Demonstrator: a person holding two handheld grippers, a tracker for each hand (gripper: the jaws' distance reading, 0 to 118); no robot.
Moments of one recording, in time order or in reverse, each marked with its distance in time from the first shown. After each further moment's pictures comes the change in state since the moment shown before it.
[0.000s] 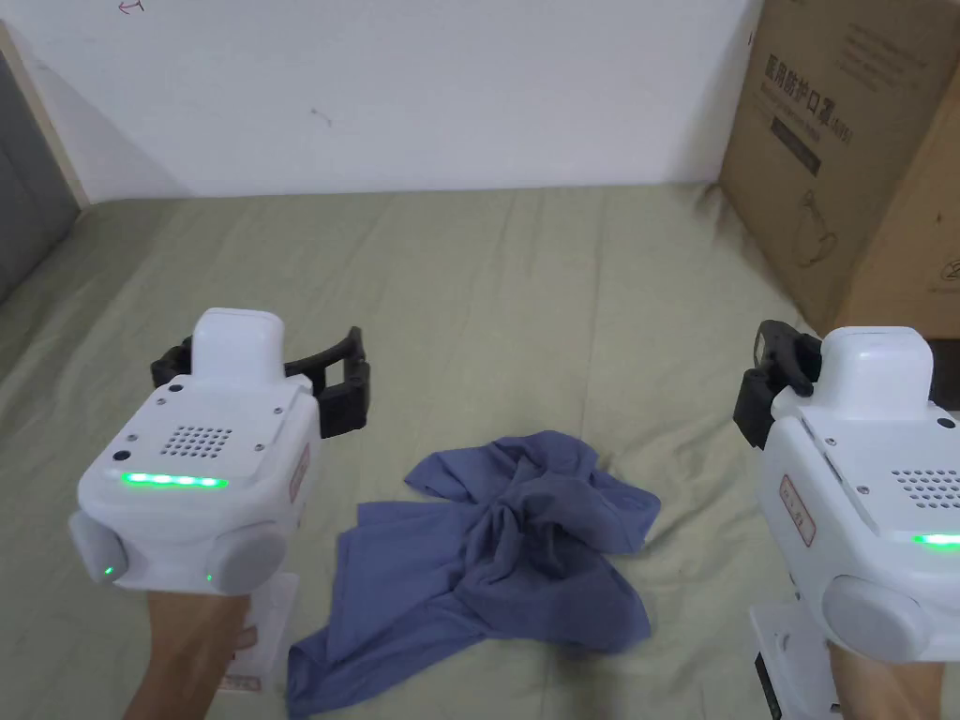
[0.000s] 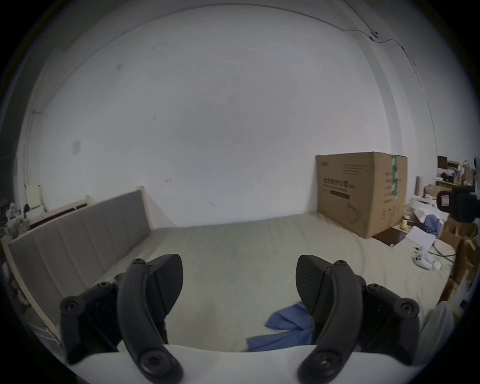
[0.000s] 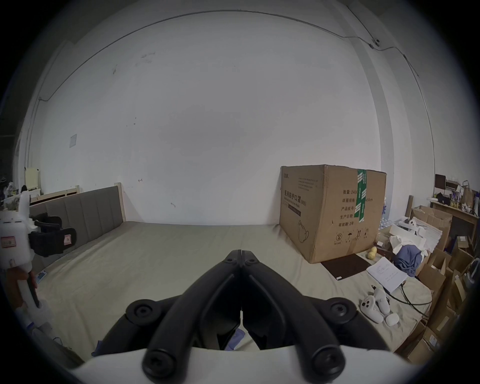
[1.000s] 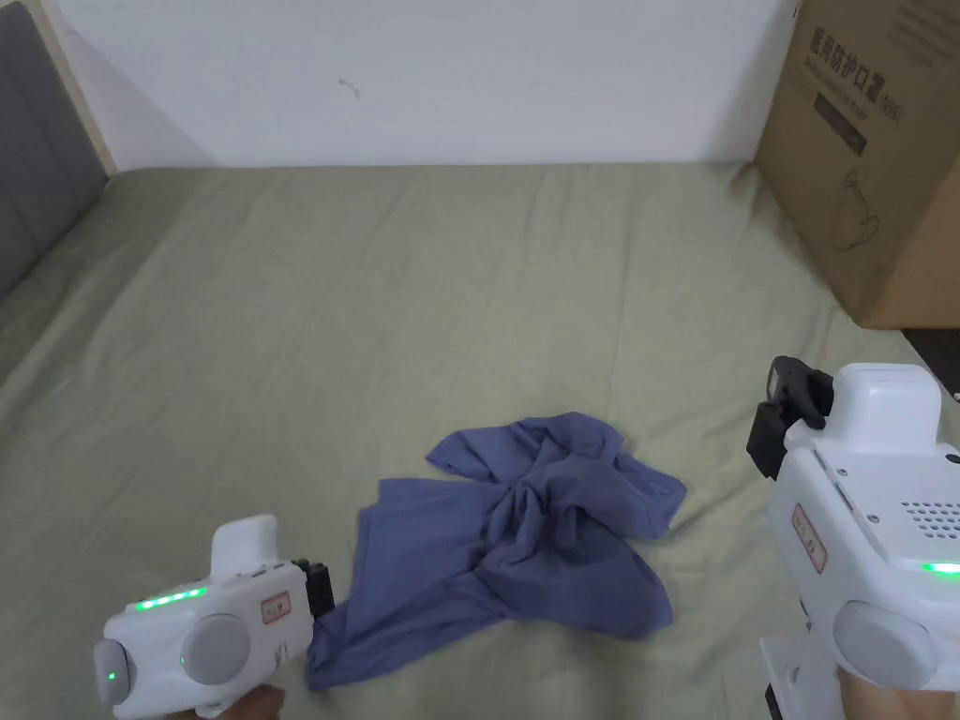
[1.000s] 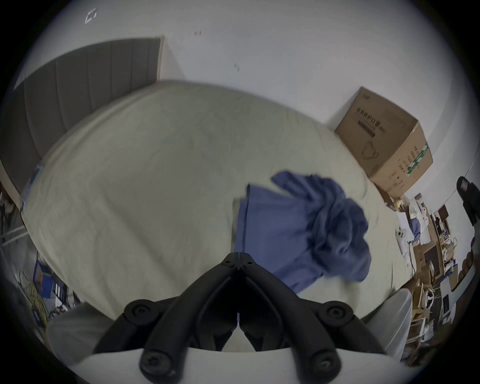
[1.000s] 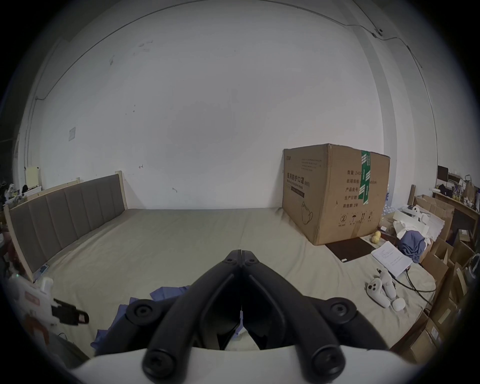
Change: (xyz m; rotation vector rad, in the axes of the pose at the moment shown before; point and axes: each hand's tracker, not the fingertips) left arm -0.038 -0.164 -0.006 -0.789 -0.065 0.418; right arm 0.005 -0.044 -0.016 -0.093 0.013 -0.014
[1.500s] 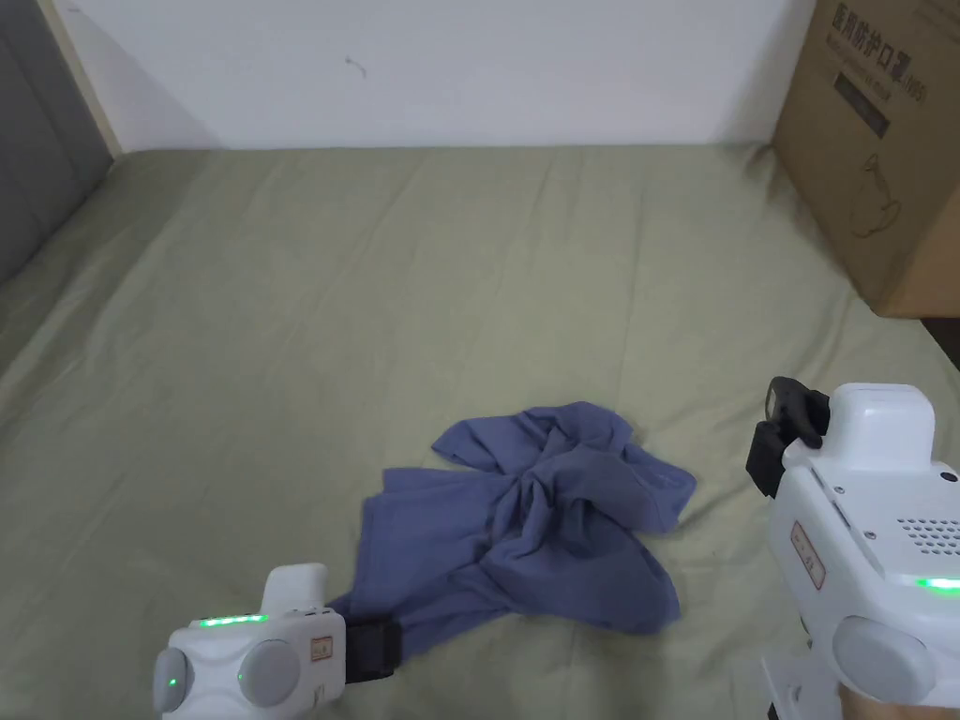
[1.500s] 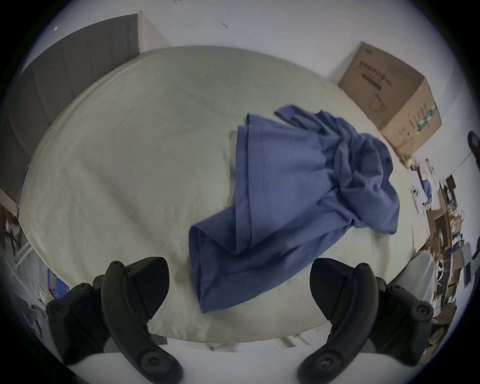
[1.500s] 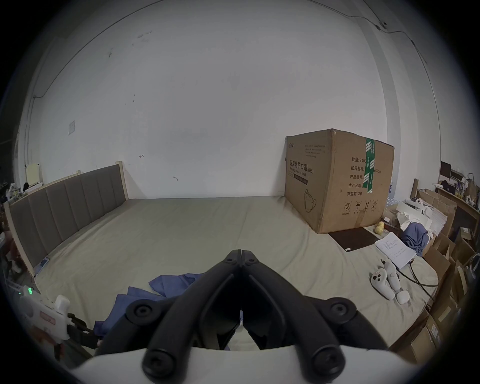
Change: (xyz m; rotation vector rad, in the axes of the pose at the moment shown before) left arm 0.012 -0.029 -0.044 -0.200 0.046 -0.130; right arm 0.012 -0.026 -0.020 -0.062 0.015 0.001
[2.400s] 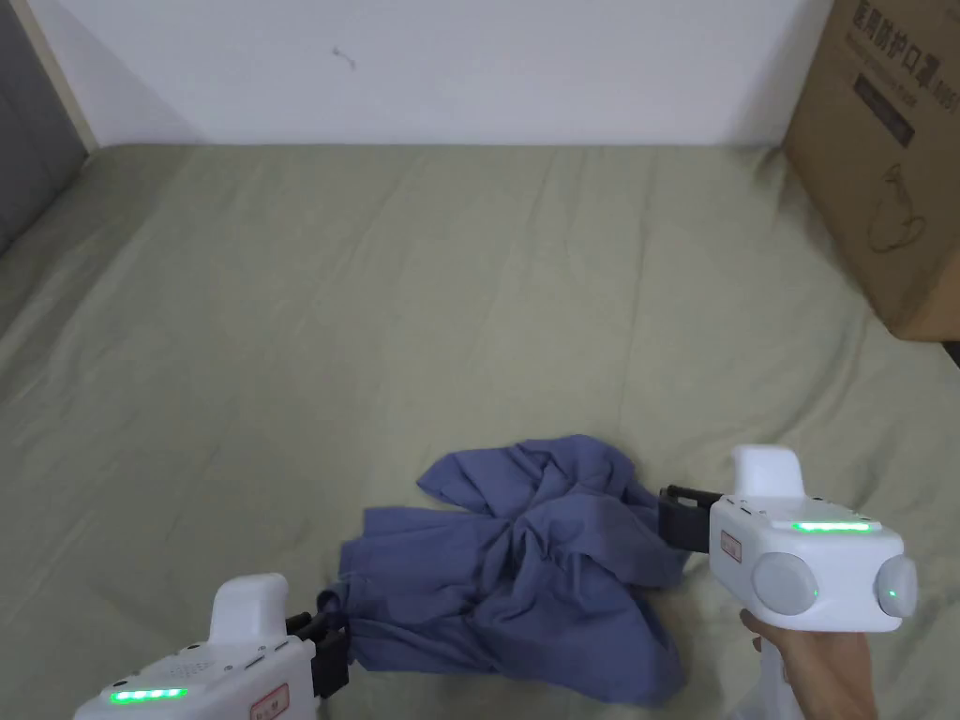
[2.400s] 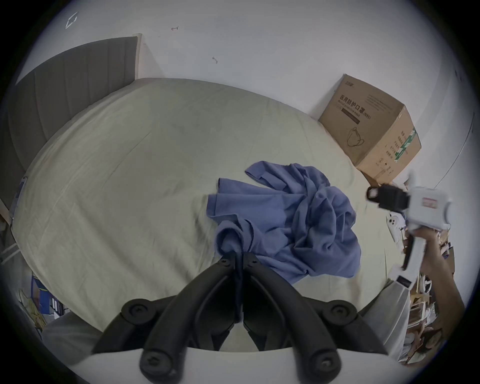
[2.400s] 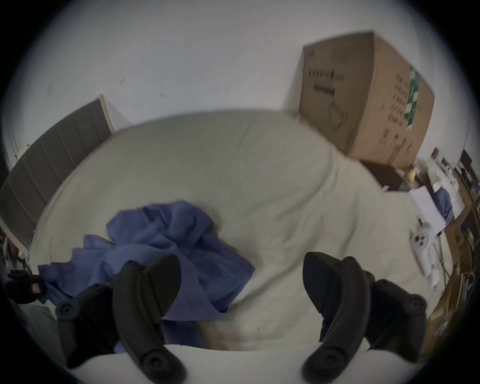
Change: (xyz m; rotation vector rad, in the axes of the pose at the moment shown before) left arm 0.009 0.033 0.042 0.226 -0.115 0.043; right arm 0.004 -0.085 -0.176 -0.570 0.047 0.004
